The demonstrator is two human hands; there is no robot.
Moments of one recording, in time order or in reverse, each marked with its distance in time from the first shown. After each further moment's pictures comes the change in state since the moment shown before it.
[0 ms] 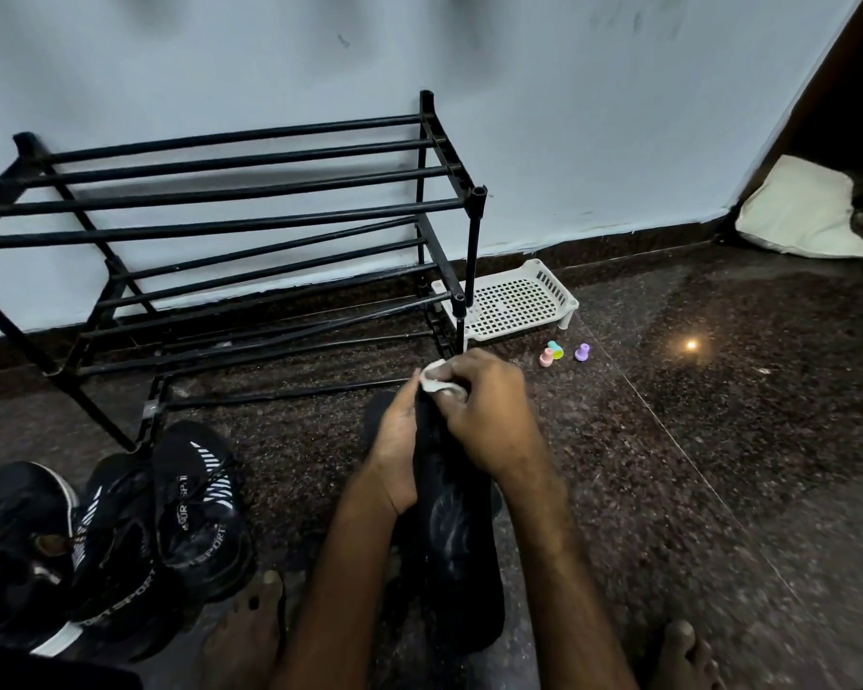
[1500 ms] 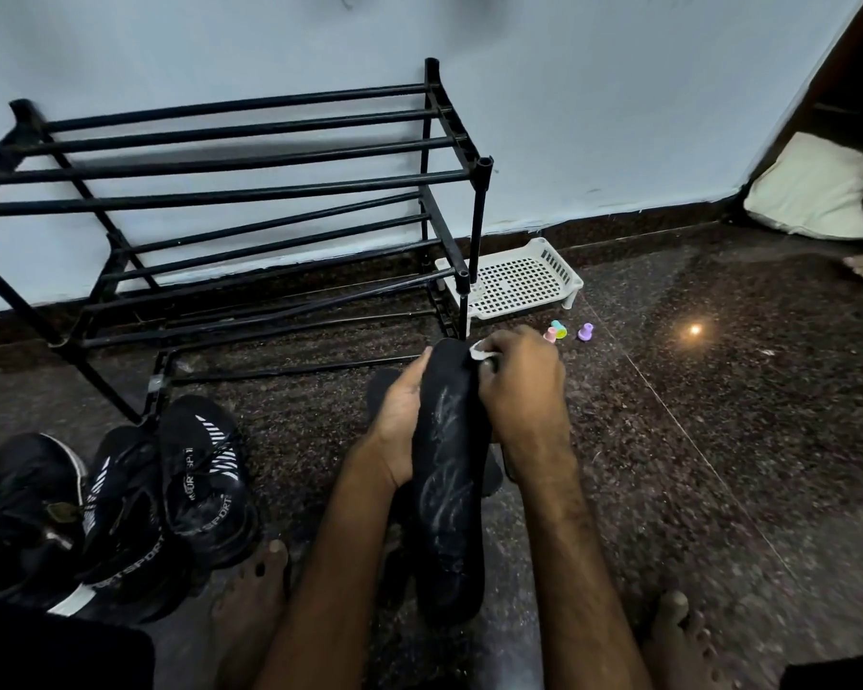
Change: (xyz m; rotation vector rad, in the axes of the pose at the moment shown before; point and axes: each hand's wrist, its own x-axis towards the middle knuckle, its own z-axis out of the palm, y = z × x) left_hand -0.005 -0.005 0.001 0.110 -0.015 -0.002; right_hand -0.006 0.012 -0.008 -0.262 0.136 0.176
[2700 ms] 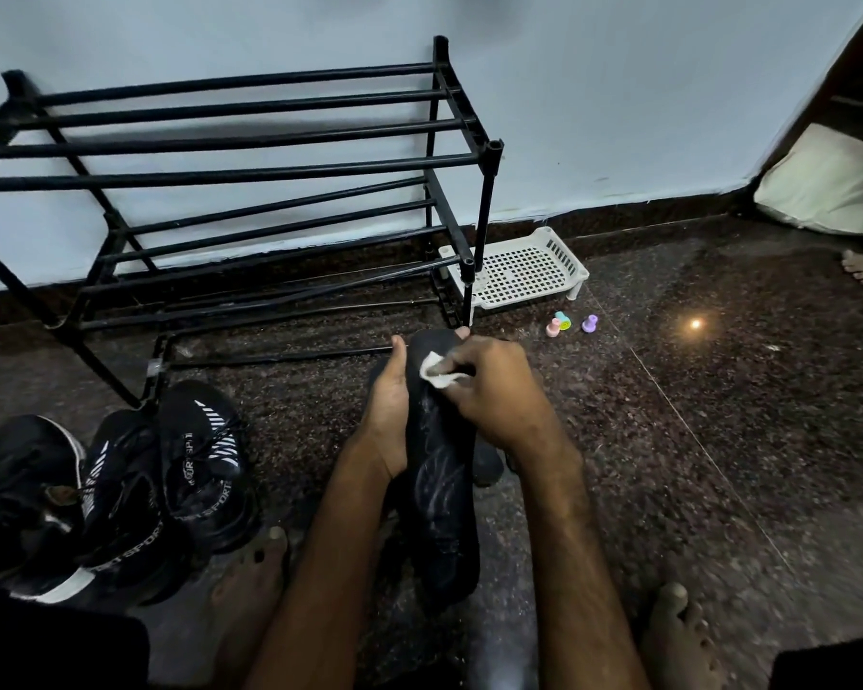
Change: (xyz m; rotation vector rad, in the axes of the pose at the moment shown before) left_hand 0.015 -0.001 -0.029 -0.028 -0.005 0.095; right_hand -0.003 -0.002 0.014 0.205 -0.312 -0.185
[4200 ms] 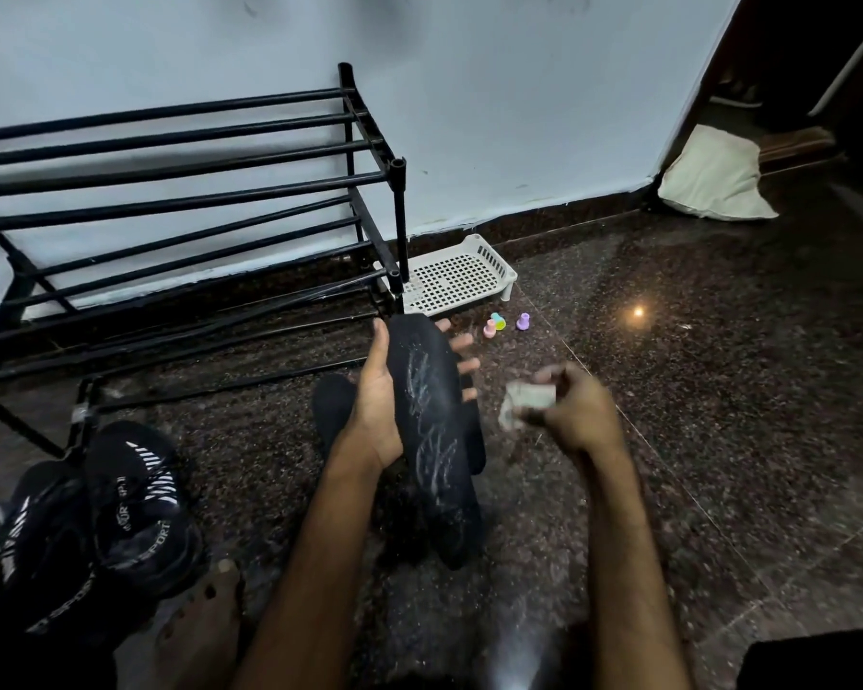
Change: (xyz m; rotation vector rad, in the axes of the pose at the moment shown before) left_hand 0.014 -0.021 0.060 0.098 -0.144 0.094; right_hand -0.062 0.098 -0.077 0.313 0.310 0.638
